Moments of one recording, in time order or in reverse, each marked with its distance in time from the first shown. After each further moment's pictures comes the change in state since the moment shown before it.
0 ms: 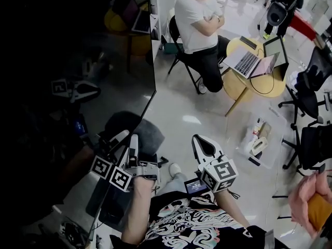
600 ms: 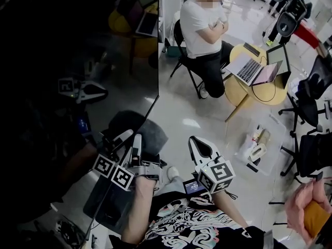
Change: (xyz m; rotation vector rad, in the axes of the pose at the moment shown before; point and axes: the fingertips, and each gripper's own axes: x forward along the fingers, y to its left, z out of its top) left arm 0.016 -0.003 -0.004 -0.024 -0.002 -0.007; right arm 0.018 0.010 0.013 -0.023 0.007 0.047
